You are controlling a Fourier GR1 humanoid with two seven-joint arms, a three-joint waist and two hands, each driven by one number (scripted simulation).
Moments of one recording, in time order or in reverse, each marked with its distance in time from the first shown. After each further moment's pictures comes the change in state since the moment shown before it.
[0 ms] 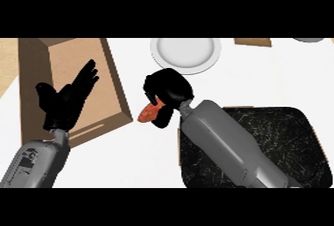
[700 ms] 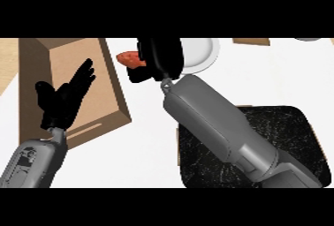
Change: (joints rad) left arm -0.005 0.006 0.016 0.011 -0.023 -0.002 -0.002; right arm -0.278 0.019 0.016 0.170 0.019 -0.579 0.413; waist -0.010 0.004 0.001
